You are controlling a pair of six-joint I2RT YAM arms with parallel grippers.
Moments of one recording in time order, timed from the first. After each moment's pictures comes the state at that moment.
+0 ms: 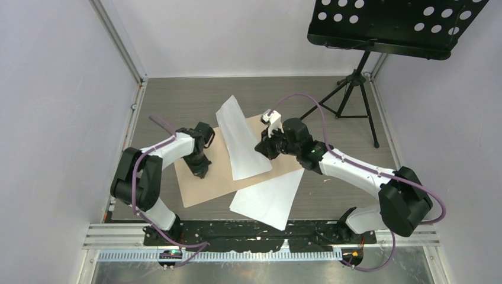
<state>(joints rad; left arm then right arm) -0.37 1.62 0.93 -0.84 -0.20 -1.00 0.72 1.37 0.84 0.08 -0.26 0.13</state>
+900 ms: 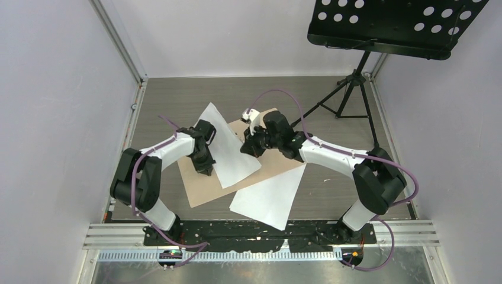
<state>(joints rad) -0.37 1.61 0.94 -0.76 -0.06 -0.79 0.76 1.61 1.04 0.03 -0.39 0.07</state>
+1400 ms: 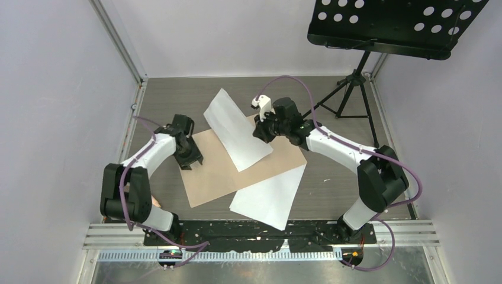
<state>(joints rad) -0.21 1.51 0.94 -0.75 -0.03 -0.68 0.64 1.61 1.14 -0.11 -0.30 -0.06</state>
